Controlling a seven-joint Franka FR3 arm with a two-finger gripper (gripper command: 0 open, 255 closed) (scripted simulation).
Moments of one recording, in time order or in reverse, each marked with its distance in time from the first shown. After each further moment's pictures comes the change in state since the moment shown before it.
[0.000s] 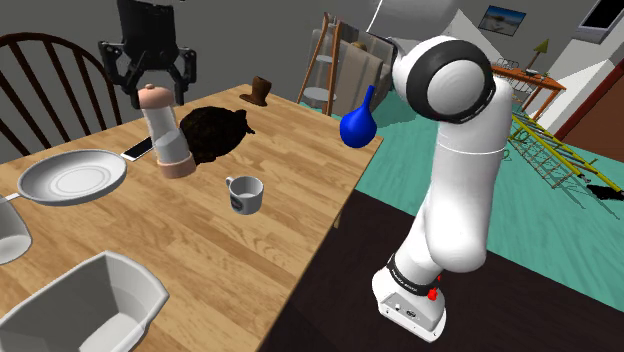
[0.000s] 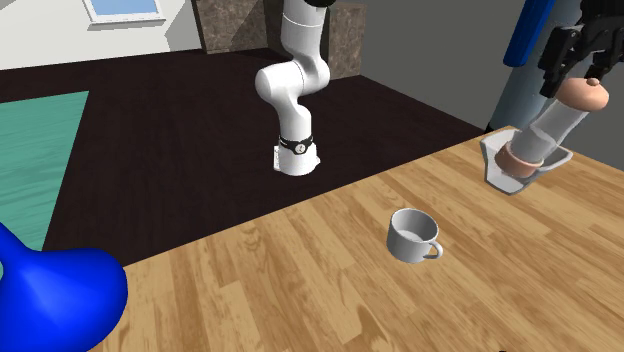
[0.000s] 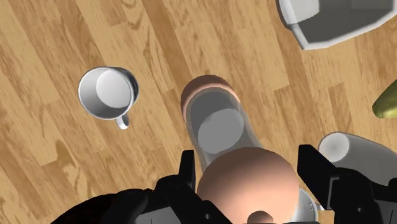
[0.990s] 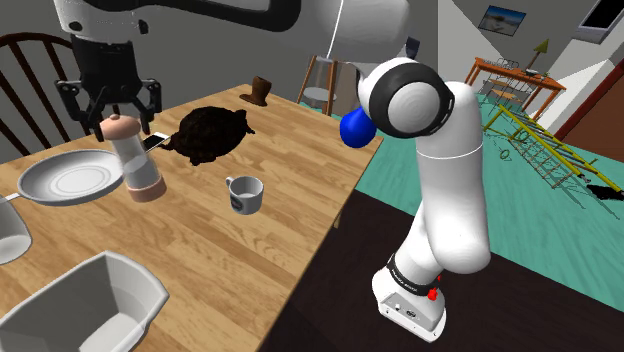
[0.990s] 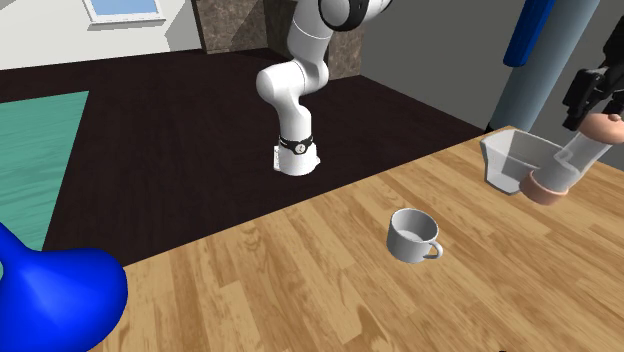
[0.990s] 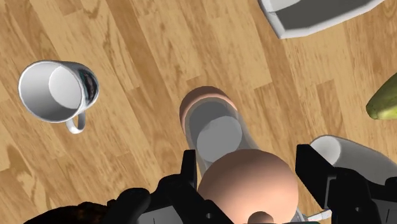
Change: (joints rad) arm 0.088 0.190 0.011 0.134 -0.052 0.056 0.078
